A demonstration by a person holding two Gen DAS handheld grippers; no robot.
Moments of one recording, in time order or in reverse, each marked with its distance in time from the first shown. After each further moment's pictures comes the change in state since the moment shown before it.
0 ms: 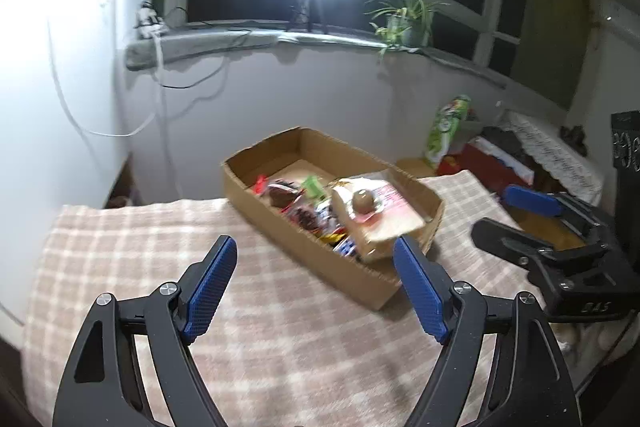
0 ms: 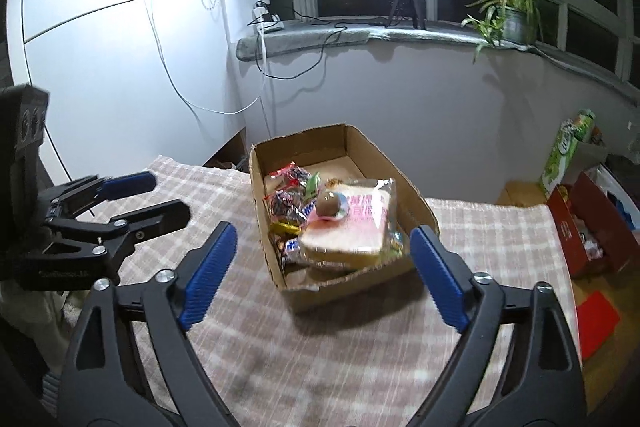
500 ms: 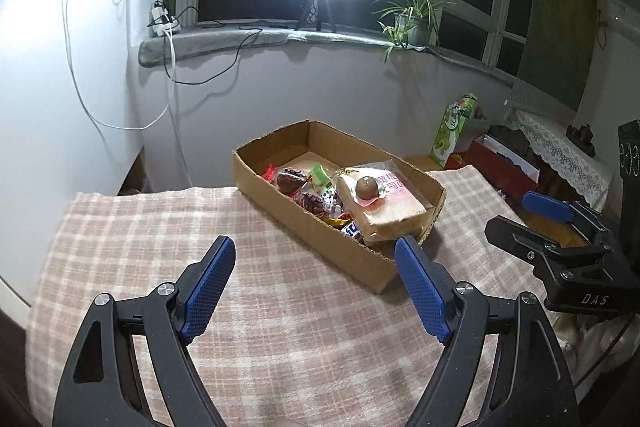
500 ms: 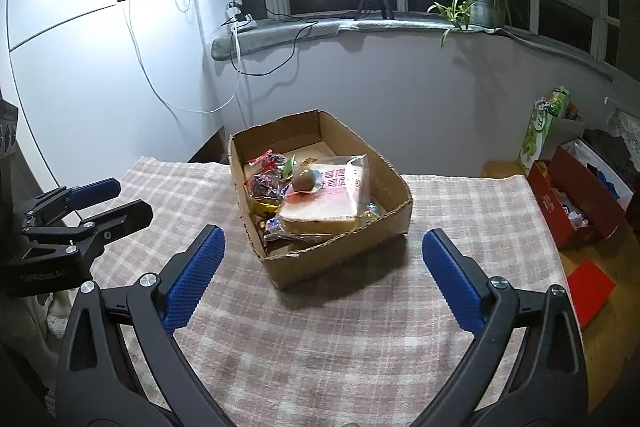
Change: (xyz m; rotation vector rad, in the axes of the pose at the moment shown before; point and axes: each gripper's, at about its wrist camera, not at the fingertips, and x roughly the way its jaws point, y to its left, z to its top) left arm -0.009 -0.003 -0.013 -0.020 0.005 0.016; right arm -0.016 -0.008 -0.019 0.059 0.004 -0.073
